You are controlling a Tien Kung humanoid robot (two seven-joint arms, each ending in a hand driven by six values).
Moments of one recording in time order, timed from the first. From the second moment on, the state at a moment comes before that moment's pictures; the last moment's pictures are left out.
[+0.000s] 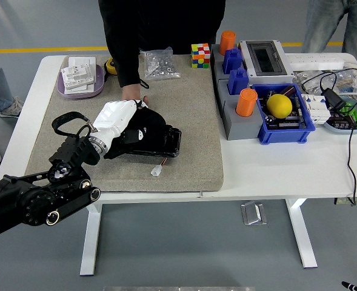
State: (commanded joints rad) left arm -0.76 0.25 -0.35 -1.00 1.68 0.50 0.22; right arm 0.16 -0.35 0.58 0.29 -0.35 0.10 -0.22
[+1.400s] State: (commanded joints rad) left arm -0.79 0.23 -0.29 -1.04 1.70 0.50 0.24; right arm 0.17 -0.35 0.56 0.29 -0.34 0.10 -0.22
